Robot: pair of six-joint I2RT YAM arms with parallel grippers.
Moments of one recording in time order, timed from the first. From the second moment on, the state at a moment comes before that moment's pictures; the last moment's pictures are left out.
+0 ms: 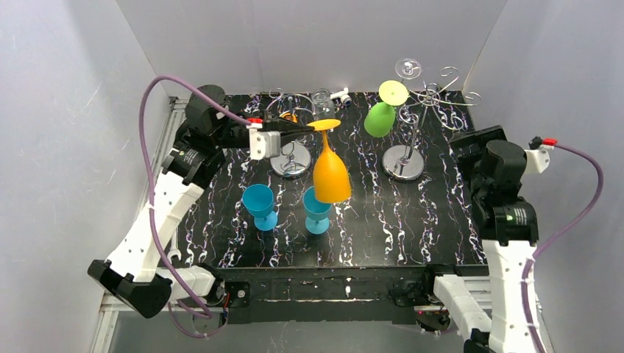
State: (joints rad) left arm -0.51 1.23 1.50 -0.34 1.04 0.84; right arm 0.03 0.77 1.17 -0.79 0.34 0.99
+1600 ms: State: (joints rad) left arm -0.82 1.48 1.67 -0.13 0.96 1.15; right arm 0.13 0.66 0.89 -0.23 -0.88 0.33
